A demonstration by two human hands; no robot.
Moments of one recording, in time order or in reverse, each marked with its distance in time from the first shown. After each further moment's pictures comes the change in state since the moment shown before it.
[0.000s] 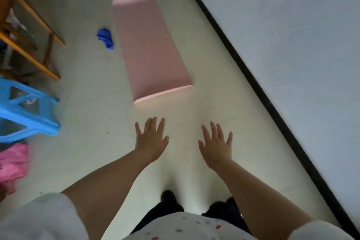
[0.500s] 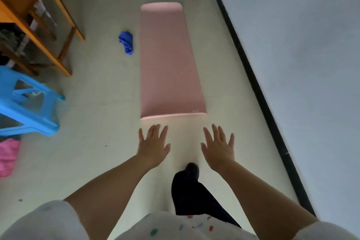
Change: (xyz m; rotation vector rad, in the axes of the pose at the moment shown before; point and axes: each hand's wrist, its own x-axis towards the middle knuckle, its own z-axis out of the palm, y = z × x) left_hand 0.169 -0.074 -0.045 -0.138 -0.002 -0.114; right_hand 0.206 -0.049 -0.101 -0.204 0.009 -0.144
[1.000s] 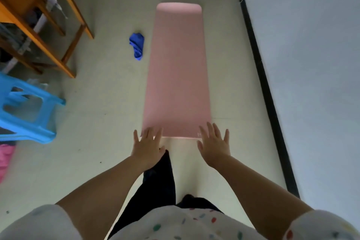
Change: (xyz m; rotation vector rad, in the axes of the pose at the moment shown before) left_hand 0.195 -0.050 -0.078 -0.028 -0.060 -0.095; right_hand 0.235 -0.004 -0.105 -0.112 -0.056 -0.177
